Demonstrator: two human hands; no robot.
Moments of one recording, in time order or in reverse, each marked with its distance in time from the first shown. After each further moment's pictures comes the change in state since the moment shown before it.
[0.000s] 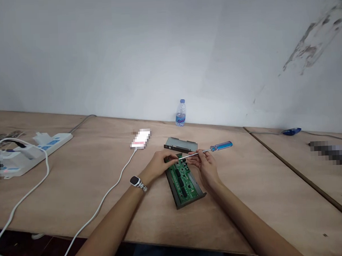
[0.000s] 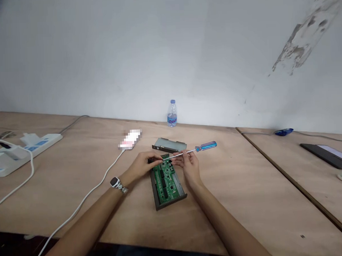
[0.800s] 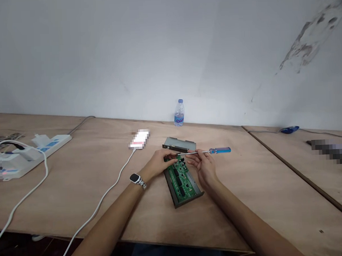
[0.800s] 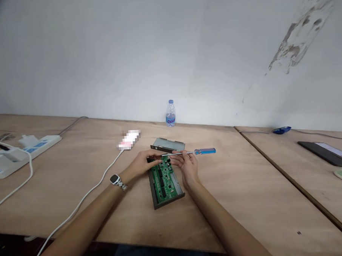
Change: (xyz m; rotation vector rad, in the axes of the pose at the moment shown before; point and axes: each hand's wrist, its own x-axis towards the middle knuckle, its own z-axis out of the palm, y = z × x) left_hand 0.007 0.000 0.000 -0.003 -0.050 0.031; right_hand 0.001 0.002 -0.001 0.112 0.121 0.069
